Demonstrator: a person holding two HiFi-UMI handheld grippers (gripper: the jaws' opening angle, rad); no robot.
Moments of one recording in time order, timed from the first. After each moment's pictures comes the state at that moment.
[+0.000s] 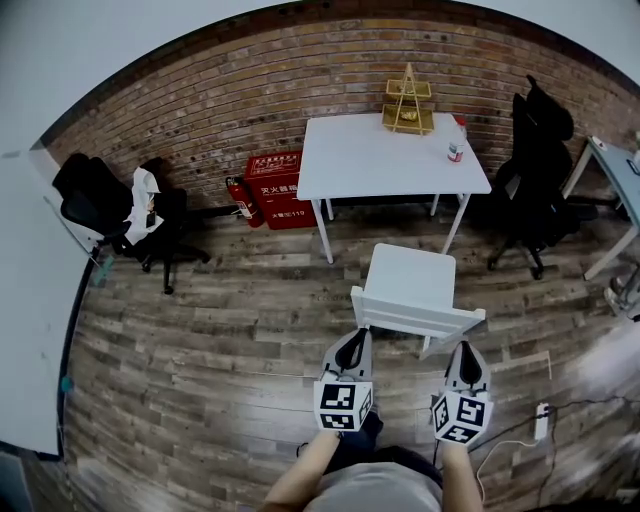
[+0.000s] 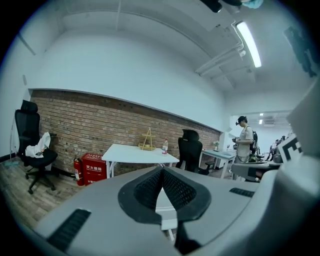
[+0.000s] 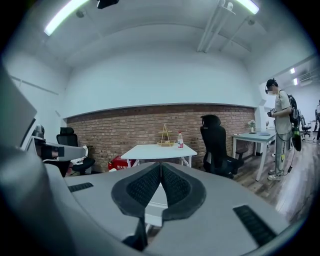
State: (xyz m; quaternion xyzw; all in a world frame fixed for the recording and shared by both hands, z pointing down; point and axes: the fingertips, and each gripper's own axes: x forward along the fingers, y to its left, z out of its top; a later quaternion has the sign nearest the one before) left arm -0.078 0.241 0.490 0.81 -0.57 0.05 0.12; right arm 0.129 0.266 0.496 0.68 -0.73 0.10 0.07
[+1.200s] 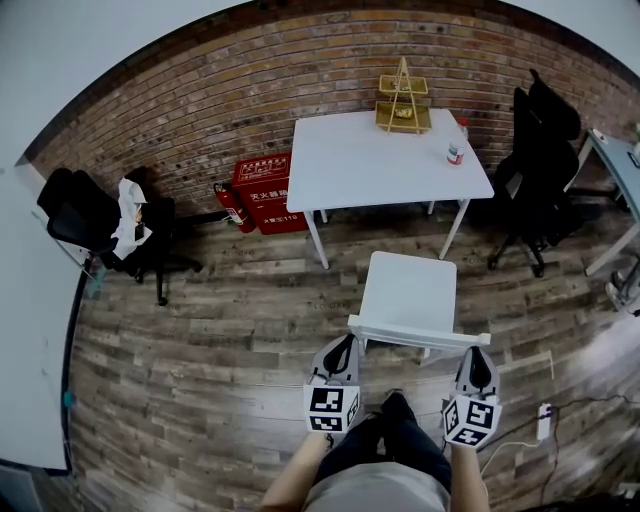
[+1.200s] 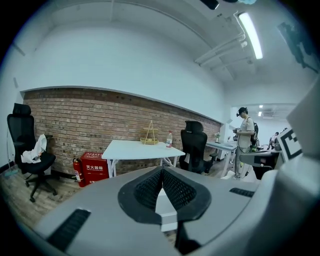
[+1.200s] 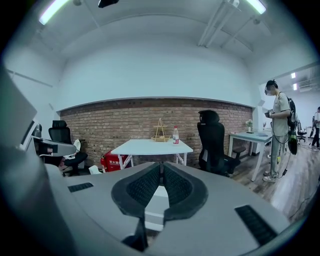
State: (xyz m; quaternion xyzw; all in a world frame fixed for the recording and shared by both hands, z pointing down) left arm -0.105 0.163 0.526 0.82 -0.56 0.10 0.12; right arm 0.152 0.198 0.522 0.69 -0.71 0.11 0.10
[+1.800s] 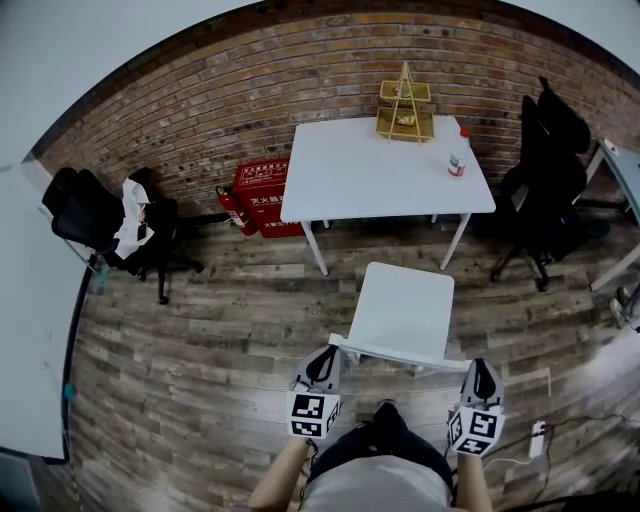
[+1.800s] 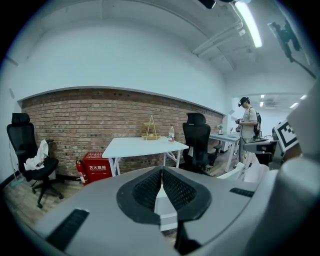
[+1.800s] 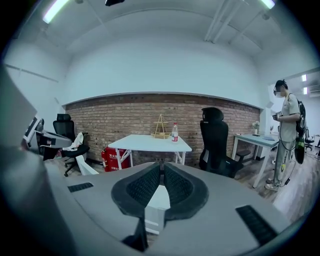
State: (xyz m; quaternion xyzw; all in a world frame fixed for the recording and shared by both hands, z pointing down) left arm -0.095 0.135 0.549 0.81 -0.56 0.14 0.12; right arm 0.214 0.160 0.539 0.67 -0.73 0.10 0.14
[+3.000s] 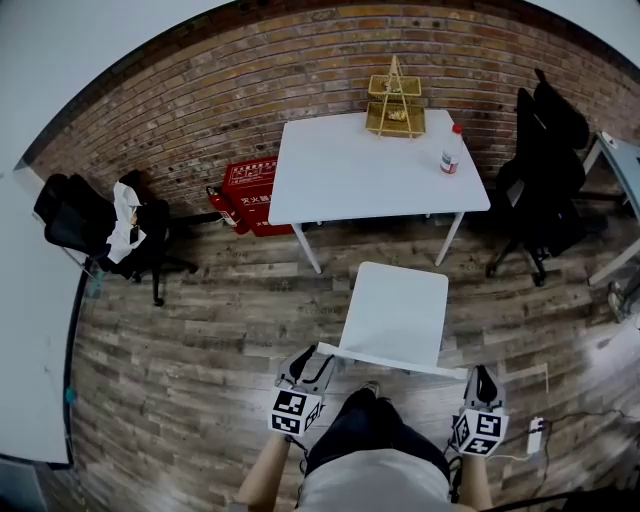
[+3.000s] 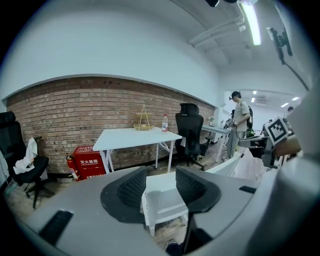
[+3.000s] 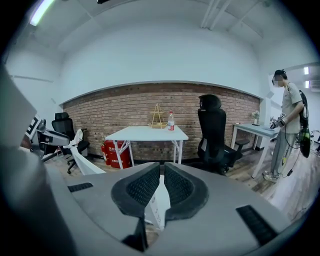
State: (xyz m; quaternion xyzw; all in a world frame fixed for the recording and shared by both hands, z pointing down) left arm -0.094 0.118 0.576 0.83 -0.50 0.19 0.14; right arm 0.254 0.152 0.570 0.66 -0.72 0.15 0.16
